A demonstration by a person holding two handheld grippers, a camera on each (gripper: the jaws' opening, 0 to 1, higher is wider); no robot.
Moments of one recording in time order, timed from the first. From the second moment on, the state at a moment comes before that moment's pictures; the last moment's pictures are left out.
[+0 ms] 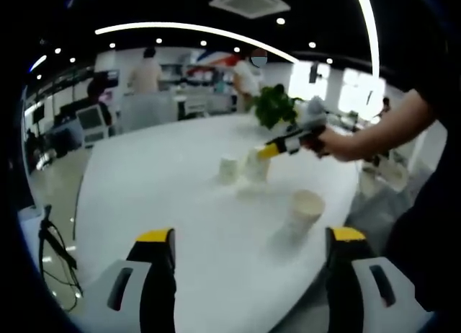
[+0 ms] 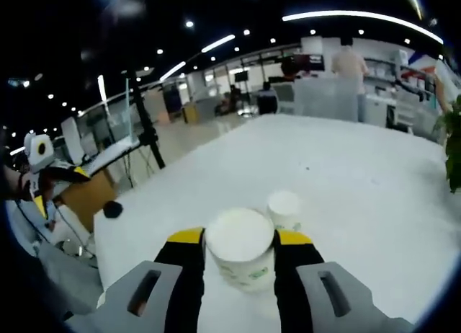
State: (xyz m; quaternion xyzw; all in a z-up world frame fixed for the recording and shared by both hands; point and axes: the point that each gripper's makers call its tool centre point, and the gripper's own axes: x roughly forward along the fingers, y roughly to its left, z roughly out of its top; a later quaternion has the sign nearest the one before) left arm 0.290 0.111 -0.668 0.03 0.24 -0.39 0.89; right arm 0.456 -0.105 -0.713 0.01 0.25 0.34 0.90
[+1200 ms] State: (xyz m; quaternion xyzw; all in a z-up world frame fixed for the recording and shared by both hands) left arm 0.291 0.092 -0.671 0.02 0.23 -0.41 0.88; right arm 0.402 -0.115 -0.618 0.10 0.18 0.35 0.91
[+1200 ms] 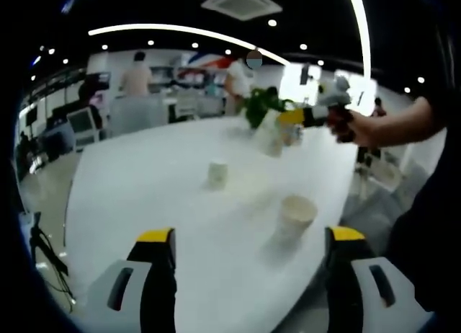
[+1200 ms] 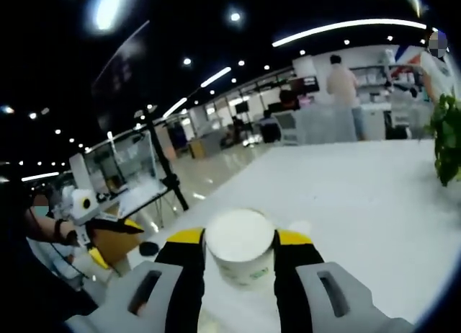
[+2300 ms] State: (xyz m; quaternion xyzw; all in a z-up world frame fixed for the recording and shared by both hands) left arm 0.284 0.058 -0.664 0.00 0.22 -0.45 0.86; right arm 0.358 -0.107 -0.589 0.15 0.17 0.38 0.90
